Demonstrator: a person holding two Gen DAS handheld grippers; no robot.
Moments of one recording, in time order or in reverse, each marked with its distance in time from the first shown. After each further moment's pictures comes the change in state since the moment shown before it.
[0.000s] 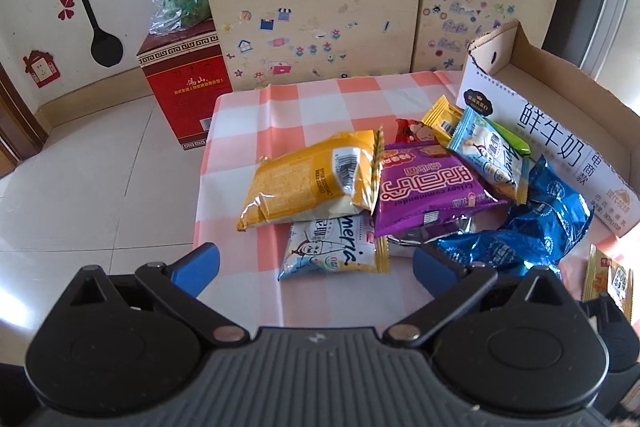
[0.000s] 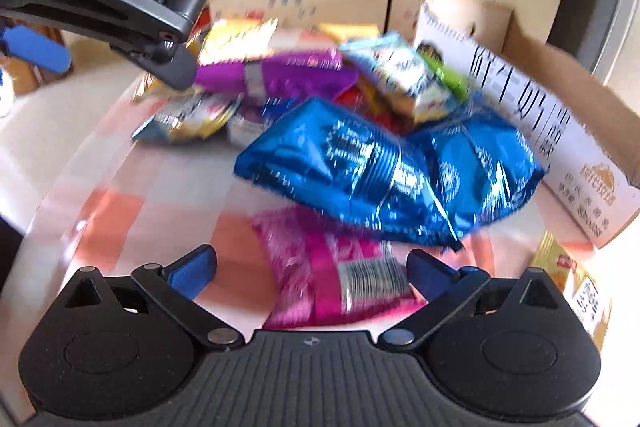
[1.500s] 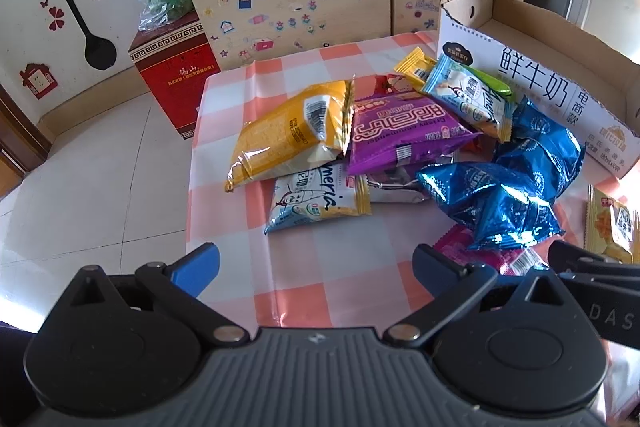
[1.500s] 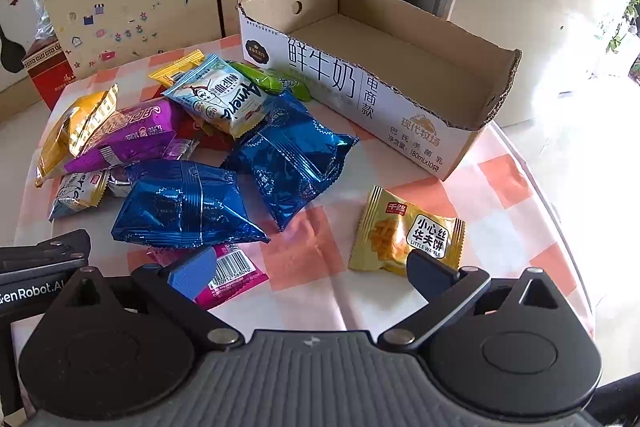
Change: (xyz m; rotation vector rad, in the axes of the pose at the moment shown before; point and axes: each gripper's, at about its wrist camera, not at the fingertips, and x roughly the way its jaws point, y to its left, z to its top) left arm -0.006 -0.022 -0.026 0.095 0.047 0.027; right arm -0.055 -0.049 0.019 0.340 0.100 -0.269
